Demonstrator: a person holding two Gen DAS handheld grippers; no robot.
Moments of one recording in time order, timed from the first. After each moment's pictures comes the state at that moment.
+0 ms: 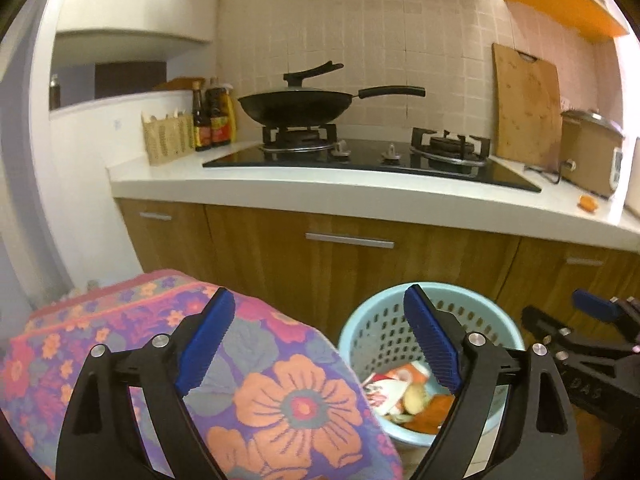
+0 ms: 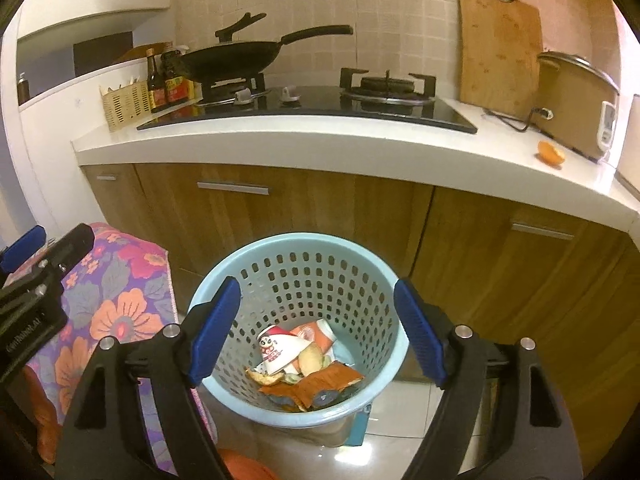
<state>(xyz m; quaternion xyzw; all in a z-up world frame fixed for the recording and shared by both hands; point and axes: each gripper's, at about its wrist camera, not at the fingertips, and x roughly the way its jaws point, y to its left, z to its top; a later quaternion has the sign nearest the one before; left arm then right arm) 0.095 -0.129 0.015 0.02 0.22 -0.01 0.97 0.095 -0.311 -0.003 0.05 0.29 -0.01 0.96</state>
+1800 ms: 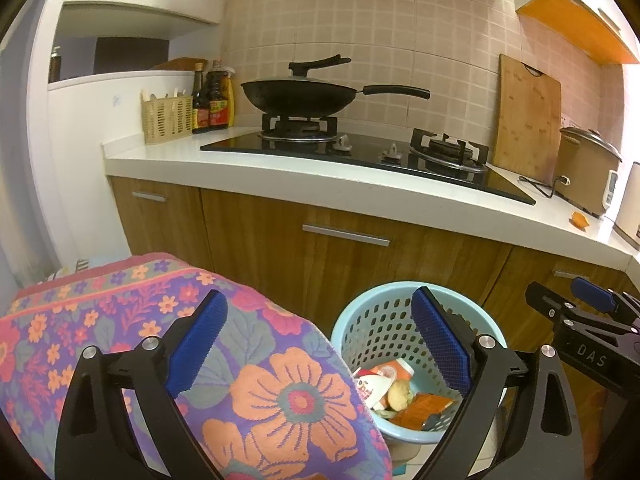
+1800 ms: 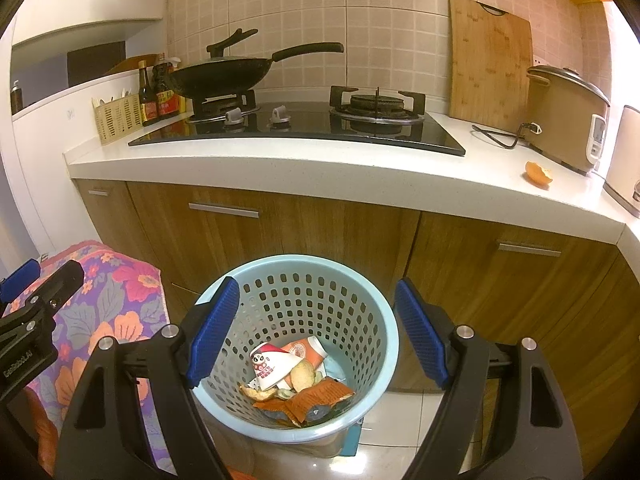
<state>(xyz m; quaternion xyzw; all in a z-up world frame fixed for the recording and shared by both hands) 0.100 -0.109 0.016 -0.02 0.24 -0.03 0.97 0.100 -0.314 0.017 0.05 0.27 -0.03 0.96</state>
